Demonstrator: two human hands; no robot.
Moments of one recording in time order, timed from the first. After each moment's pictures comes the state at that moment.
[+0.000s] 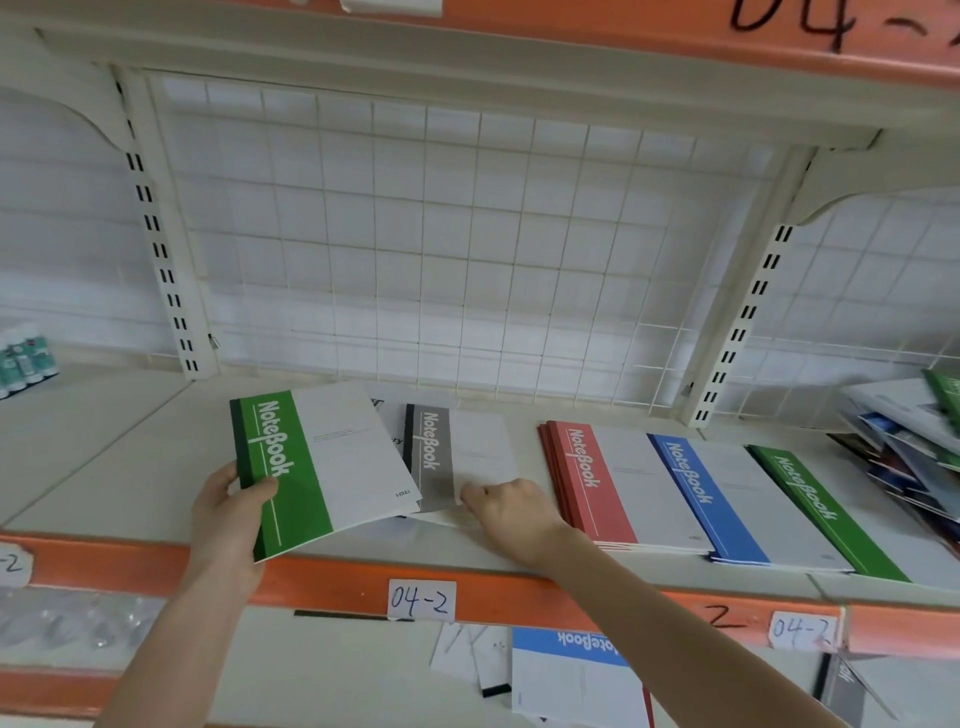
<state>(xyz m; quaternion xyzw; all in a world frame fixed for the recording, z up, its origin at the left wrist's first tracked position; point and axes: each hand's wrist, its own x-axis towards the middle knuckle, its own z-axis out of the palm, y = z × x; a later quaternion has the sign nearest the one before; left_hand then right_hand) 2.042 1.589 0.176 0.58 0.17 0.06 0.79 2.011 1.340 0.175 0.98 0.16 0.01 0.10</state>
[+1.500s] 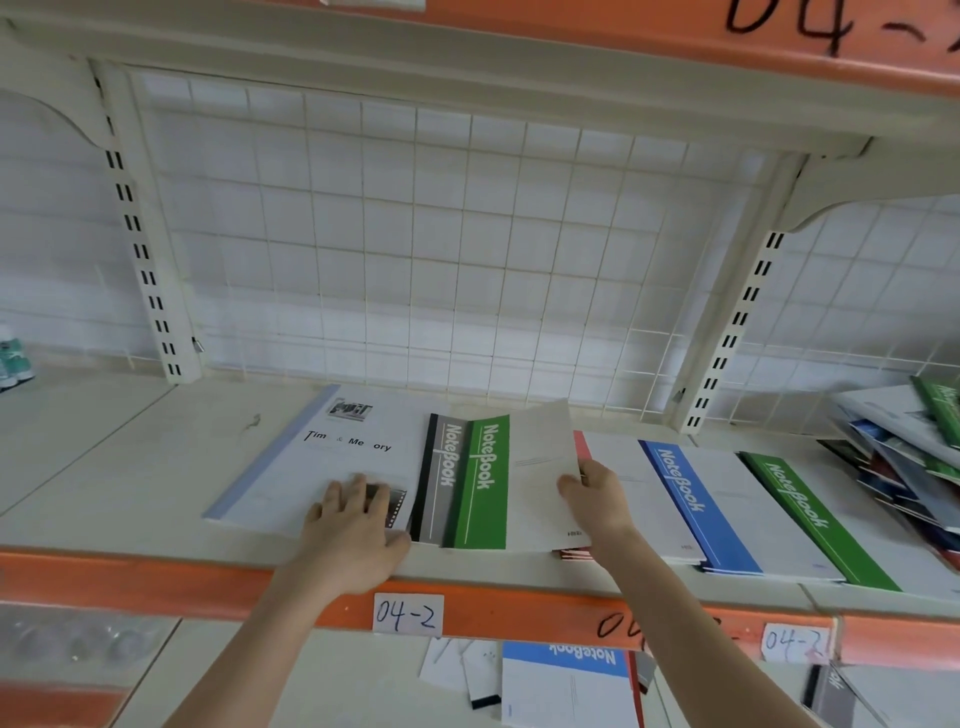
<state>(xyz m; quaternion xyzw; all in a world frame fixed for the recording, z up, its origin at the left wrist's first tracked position) 2.038 1.515 0.170 0.98 -0.16 -0.13 0.01 1.992 1.280 0.184 0.78 -0.23 0.12 -0.58</state>
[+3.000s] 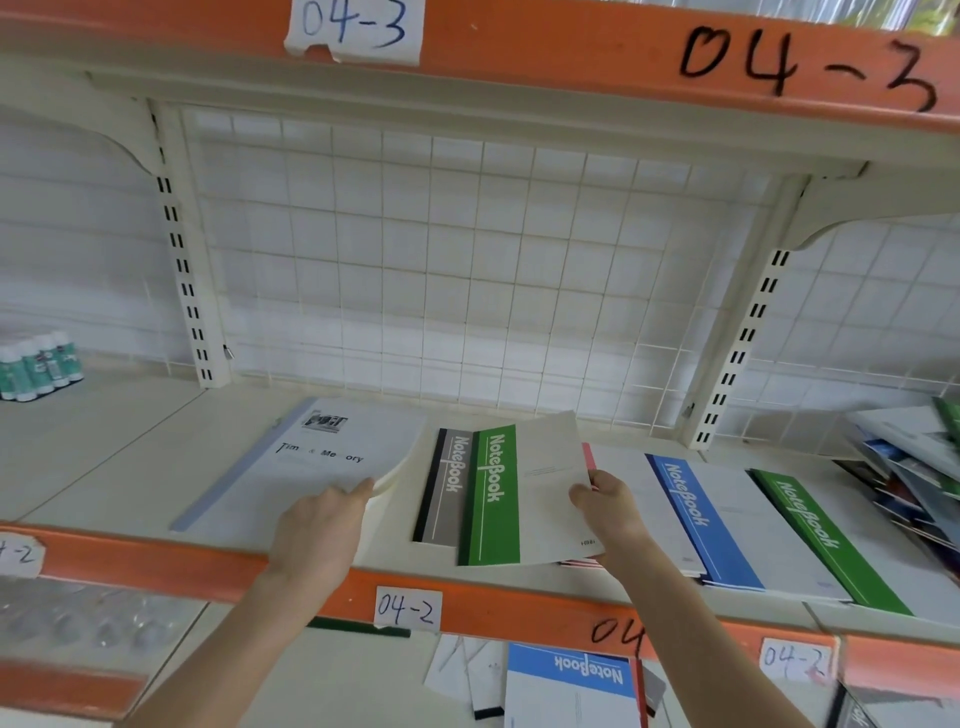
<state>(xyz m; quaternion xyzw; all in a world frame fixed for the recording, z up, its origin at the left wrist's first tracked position) 2.023 1.532 0.182 0.99 -0.11 0.07 -0.06 1.980 1.275 0.195 0.71 -0.22 0.09 -0.66</state>
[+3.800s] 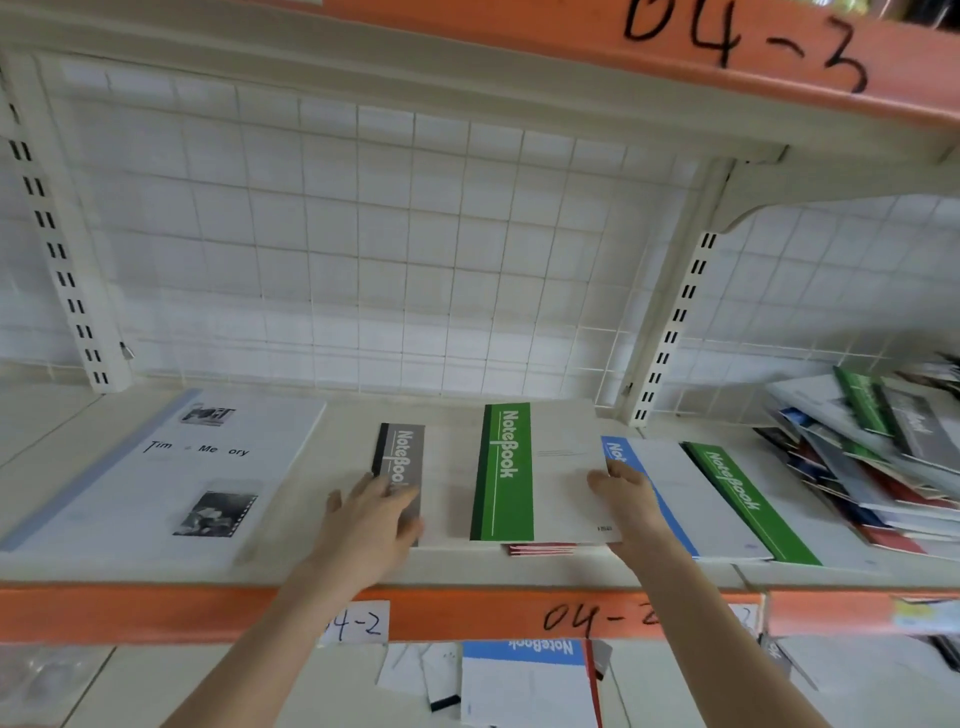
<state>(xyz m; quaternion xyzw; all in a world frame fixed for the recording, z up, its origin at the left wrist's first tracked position) 2.030 1.462 0.173 0.96 -0.25 -0.01 0.12 1.951 1.228 0.206 0.64 -0.31 0.15 -0.68</state>
